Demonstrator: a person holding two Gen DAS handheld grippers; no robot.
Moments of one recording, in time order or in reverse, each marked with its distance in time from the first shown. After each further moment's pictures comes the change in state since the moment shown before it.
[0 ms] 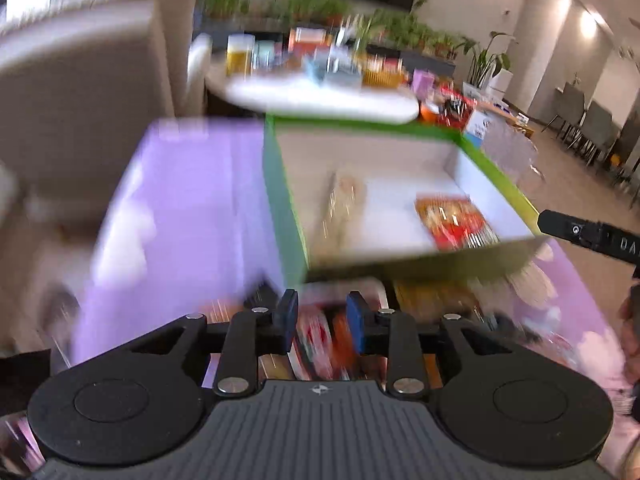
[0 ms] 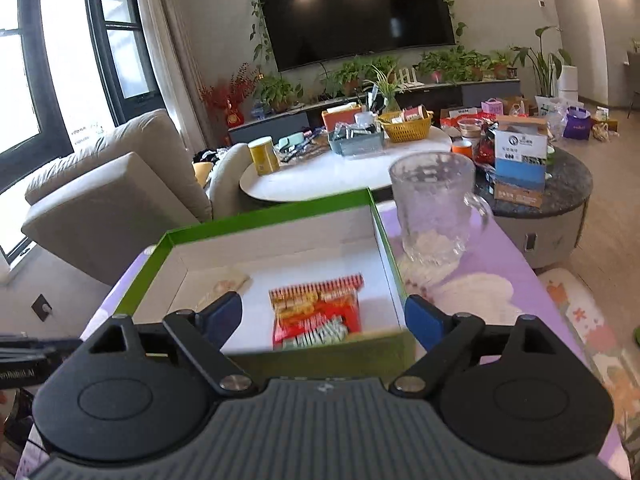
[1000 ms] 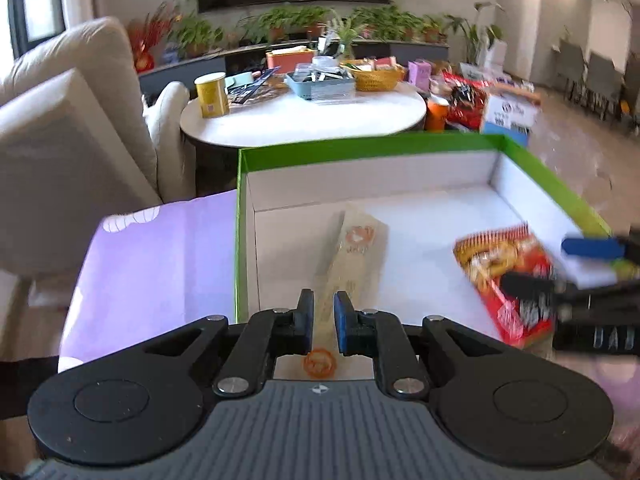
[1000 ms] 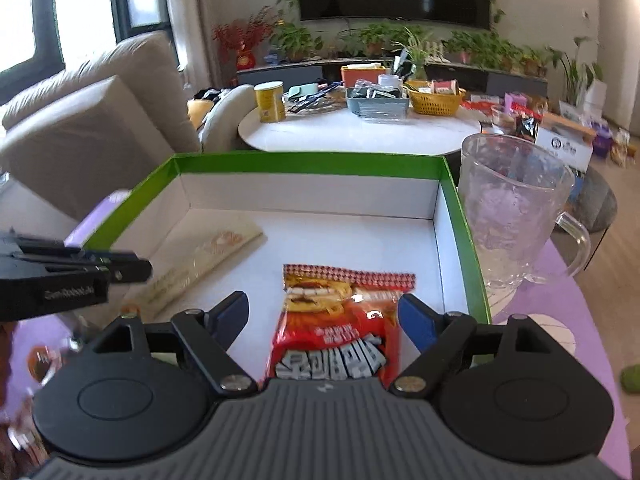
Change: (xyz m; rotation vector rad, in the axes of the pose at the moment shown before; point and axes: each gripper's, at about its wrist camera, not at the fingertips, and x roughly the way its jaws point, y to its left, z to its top) left arm 0.107 -0.039 0.077 0.274 -0.079 0.133; right arm 0.090 0.030 0.007 -0.182 0.129 -0.037
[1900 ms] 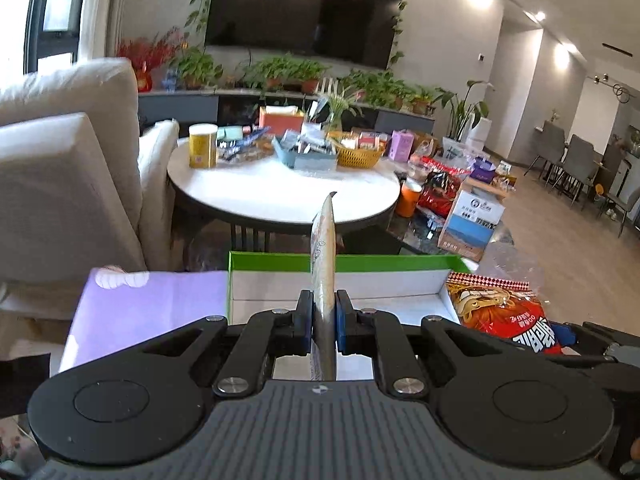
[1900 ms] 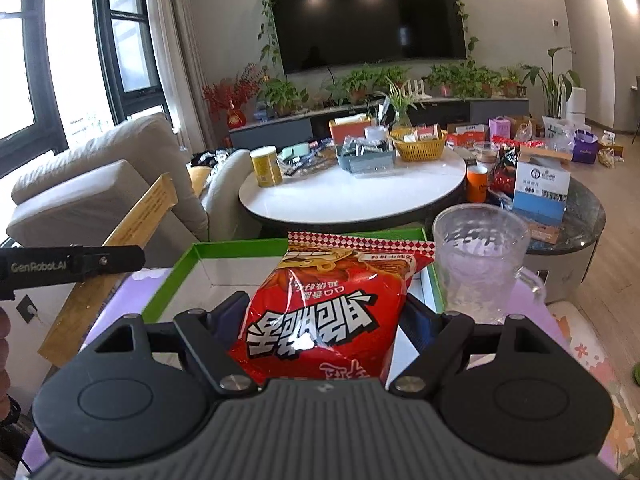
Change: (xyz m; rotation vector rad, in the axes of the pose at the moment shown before) left arm -0.034 0.019 0.052 -0.179 -0.156 -0.117; right arm -0.027 -0.016 0.032 0.127 -0.149 0.016
